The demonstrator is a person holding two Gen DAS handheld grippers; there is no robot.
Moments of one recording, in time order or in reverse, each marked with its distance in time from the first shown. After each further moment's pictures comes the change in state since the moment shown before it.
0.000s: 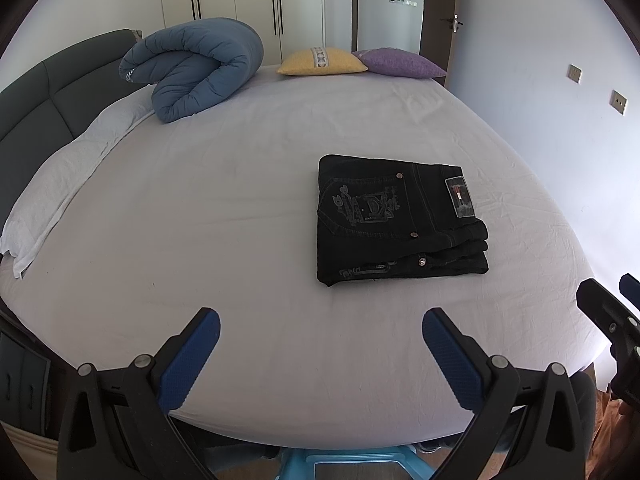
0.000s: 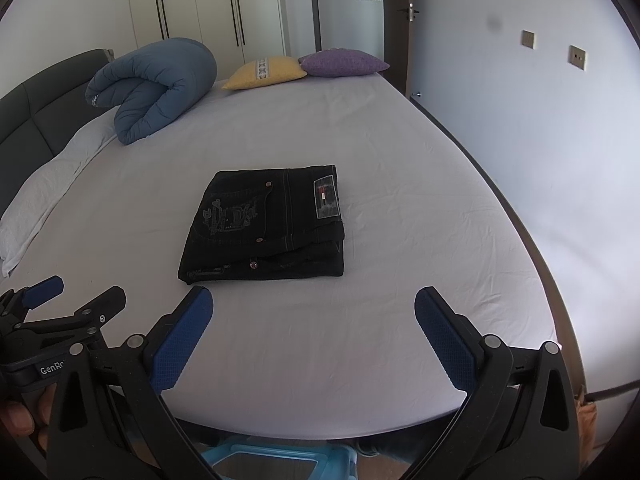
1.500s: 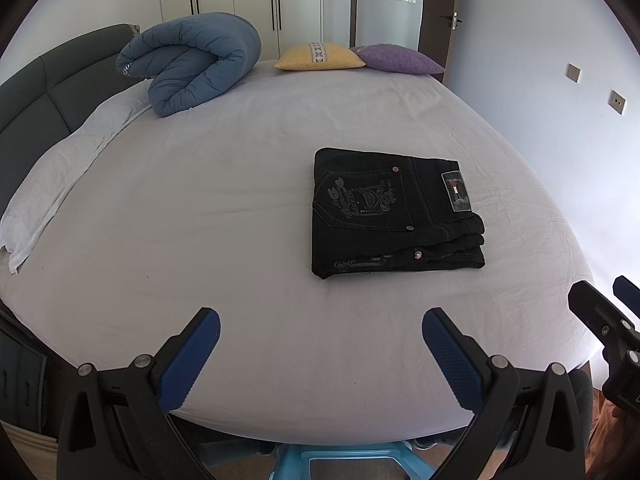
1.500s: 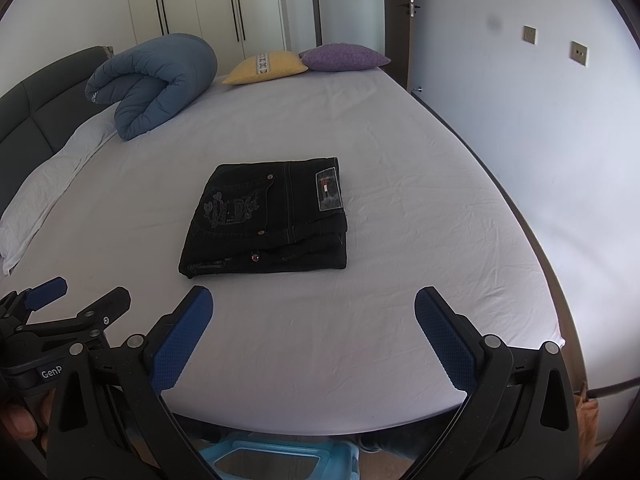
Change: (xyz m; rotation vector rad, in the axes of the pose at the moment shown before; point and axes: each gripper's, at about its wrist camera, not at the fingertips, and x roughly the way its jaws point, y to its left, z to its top) left arm 0.002 -0.004 -0.006 -0.010 0.016 -0.010; right arm 0.002 0.002 -0.011 0.000 0.009 0.001
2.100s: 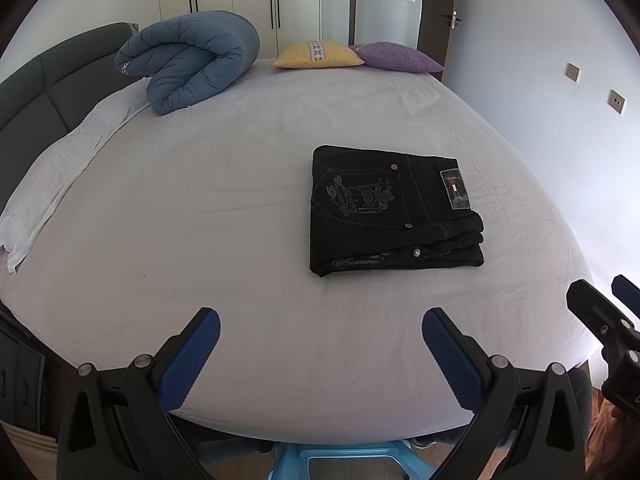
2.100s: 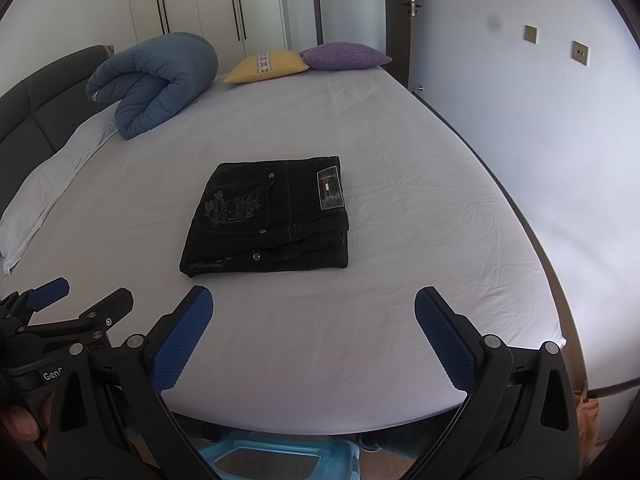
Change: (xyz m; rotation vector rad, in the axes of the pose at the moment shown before) left arm 0.002 -0.002 -0.001 -0.002 0.007 -0.005; right arm 0.001 -0.001 -0.002 0.001 0.003 0.002
